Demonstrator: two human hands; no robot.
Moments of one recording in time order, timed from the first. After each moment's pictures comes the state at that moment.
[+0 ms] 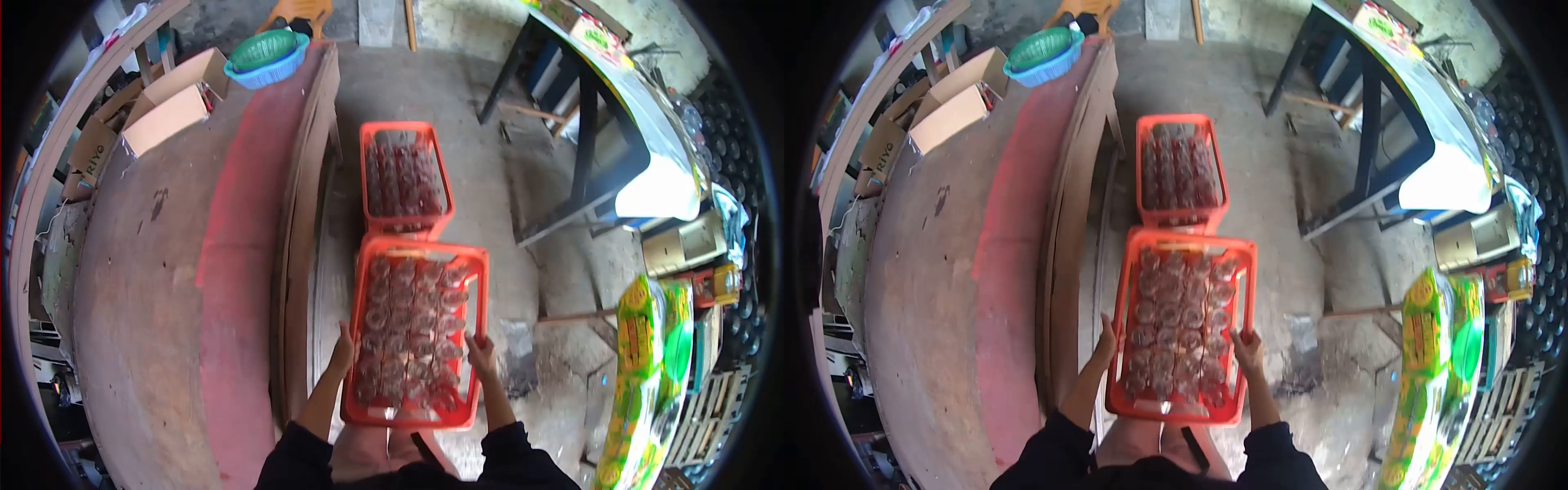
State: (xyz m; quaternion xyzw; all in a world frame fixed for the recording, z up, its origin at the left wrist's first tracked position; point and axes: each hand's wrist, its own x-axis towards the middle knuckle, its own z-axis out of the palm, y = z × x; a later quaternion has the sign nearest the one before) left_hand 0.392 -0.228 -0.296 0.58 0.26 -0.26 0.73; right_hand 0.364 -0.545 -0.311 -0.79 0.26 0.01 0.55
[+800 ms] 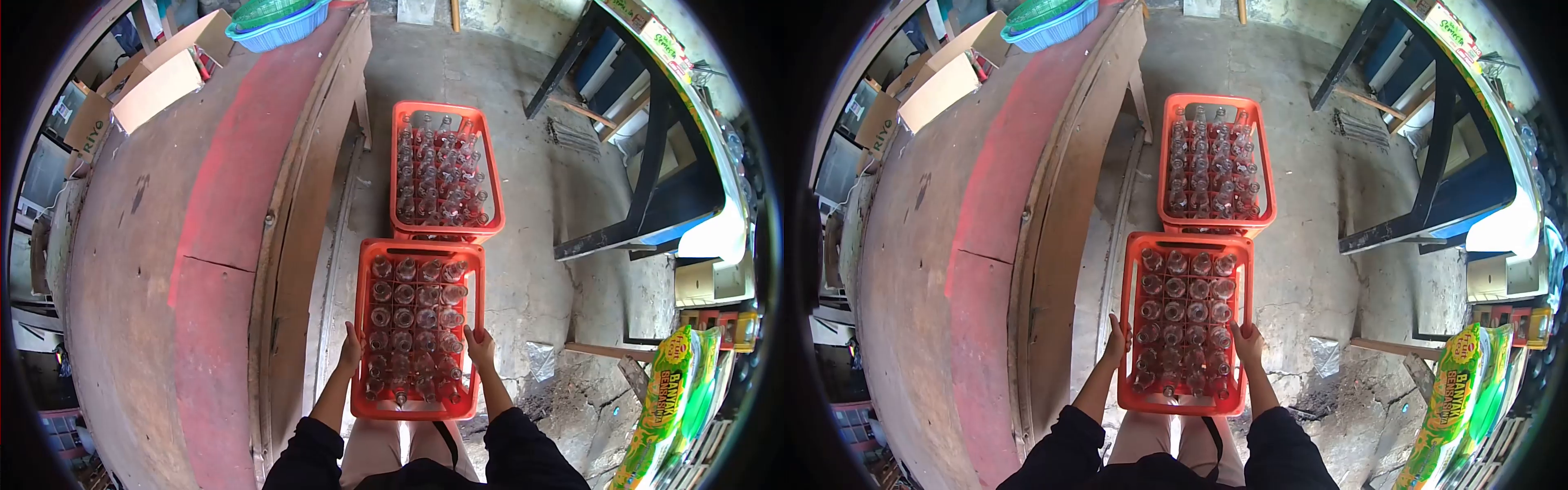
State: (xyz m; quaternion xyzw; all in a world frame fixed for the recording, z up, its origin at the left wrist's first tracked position) left_hand 0.458 -0.215 -0.449 0.58 0.36 -0.21 0.70; right_hand 0.488 -0.515 -0.455 -0.85 0.24 0.07 0.46
